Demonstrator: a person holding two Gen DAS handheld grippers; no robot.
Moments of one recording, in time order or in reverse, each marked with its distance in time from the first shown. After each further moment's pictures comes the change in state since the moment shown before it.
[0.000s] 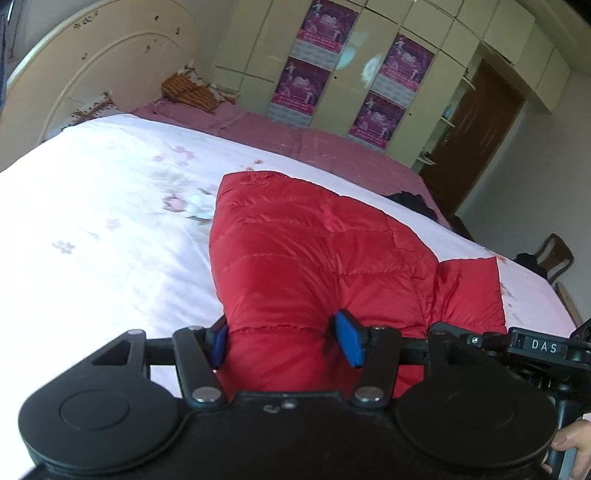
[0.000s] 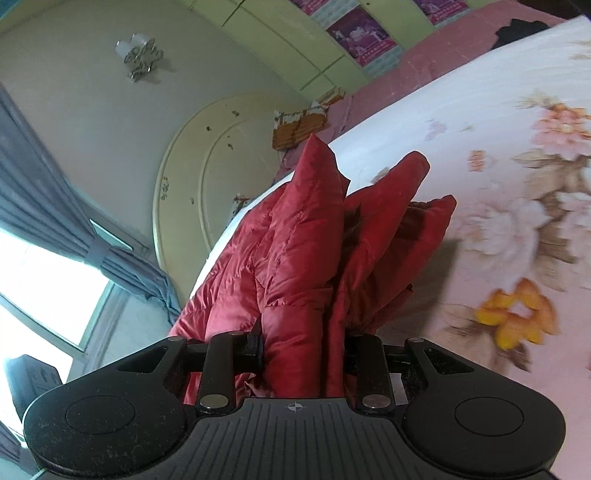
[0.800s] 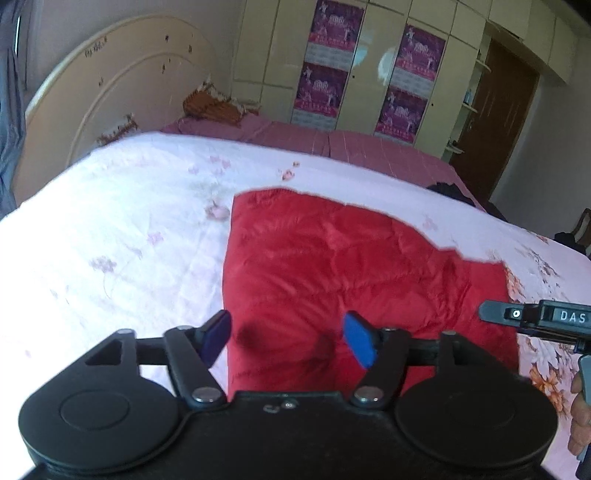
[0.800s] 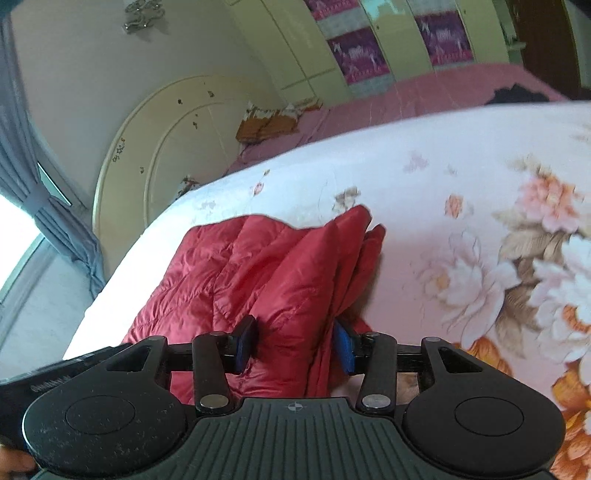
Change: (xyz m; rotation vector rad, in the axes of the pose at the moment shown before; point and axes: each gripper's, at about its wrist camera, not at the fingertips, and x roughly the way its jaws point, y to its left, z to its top) left arm 0.002 0.017 -0.006 0.101 -0.038 0.137; right arm 0.008 0.021 -0.007 -0.239 -0.058 -0.292
